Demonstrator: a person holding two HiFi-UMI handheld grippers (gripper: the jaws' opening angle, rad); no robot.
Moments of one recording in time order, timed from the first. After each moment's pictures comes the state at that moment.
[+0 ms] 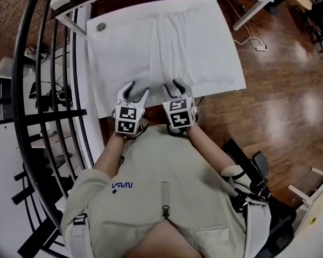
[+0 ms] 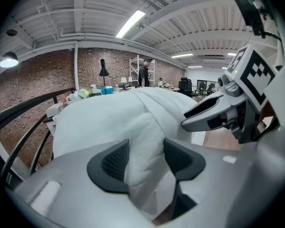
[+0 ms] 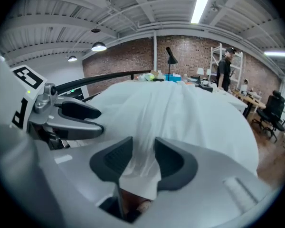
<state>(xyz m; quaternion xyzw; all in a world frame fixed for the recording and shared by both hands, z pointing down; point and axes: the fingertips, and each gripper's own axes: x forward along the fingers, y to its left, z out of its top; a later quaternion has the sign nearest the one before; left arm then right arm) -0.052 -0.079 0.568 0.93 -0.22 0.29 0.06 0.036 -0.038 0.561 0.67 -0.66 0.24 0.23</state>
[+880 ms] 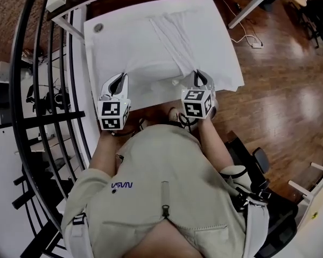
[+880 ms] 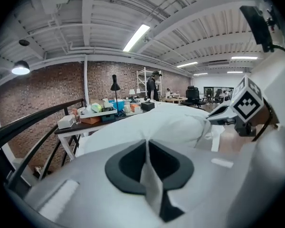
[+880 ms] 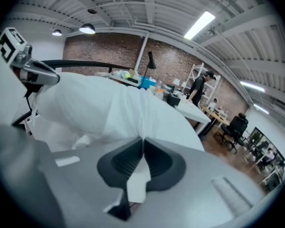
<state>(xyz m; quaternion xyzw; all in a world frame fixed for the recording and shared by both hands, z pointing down) -0.076 -0.136 0.502 0.93 -0.28 0.22 0.03 0.149 -0.014 0.529 0.77 -0.53 0.17 0.32</state>
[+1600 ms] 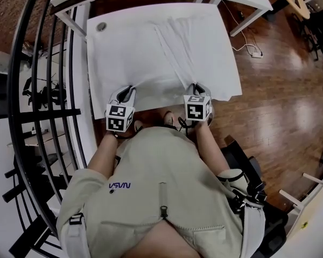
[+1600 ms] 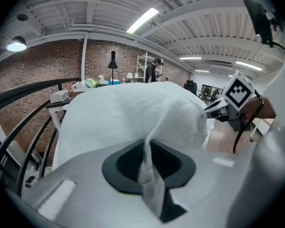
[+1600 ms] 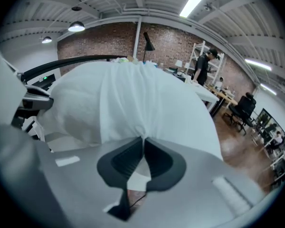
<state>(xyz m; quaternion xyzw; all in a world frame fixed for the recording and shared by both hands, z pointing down) -0.077 -0.102 0.593 0.92 -0.24 0.28 0.12 0.152 0.003 0.593 0.74 -0.53 0.27 0.31</state>
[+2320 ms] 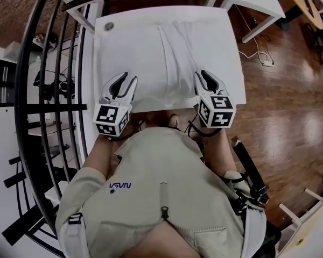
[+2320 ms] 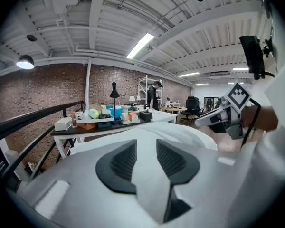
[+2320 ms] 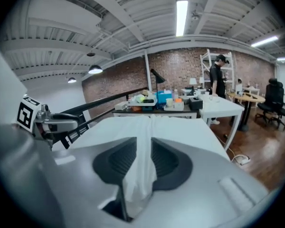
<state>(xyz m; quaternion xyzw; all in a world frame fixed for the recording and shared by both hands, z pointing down) -0.049 -0.113 0.453 0.94 -0.28 0.17 0.05 0.158 -0.035 0.461 0.70 -0.68 0.21 0.12</state>
